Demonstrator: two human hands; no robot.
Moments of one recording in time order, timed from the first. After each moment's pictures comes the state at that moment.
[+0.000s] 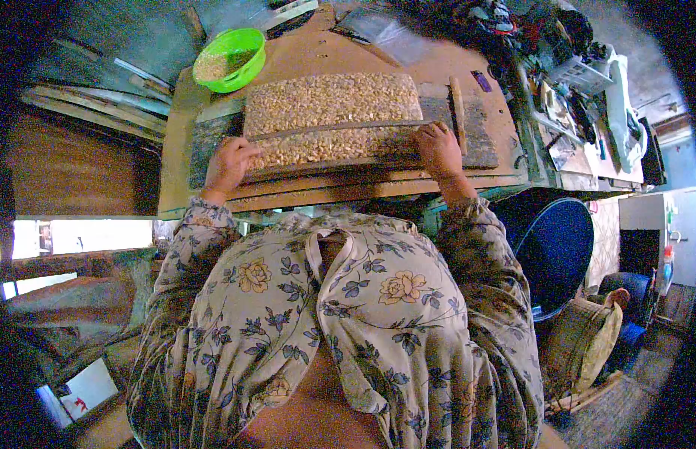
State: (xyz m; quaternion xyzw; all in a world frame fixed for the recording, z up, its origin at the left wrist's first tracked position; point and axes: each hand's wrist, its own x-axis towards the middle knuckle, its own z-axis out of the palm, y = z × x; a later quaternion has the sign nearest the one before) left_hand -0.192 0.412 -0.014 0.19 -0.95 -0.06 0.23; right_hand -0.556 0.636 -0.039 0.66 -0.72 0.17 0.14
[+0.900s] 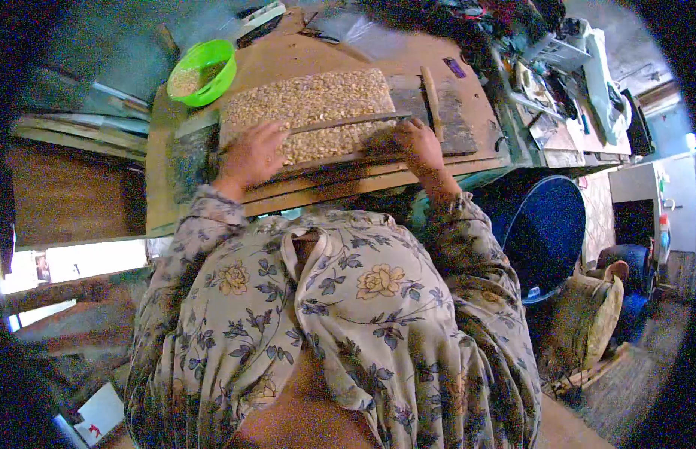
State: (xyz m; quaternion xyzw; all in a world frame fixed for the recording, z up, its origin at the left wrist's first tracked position) left_hand -0.275 0.448 -0.002 0.11 -0.98 -0.07 0.16; right_hand -0.559 0.651 -0.050 0.60 -0.77 0.19 0.05
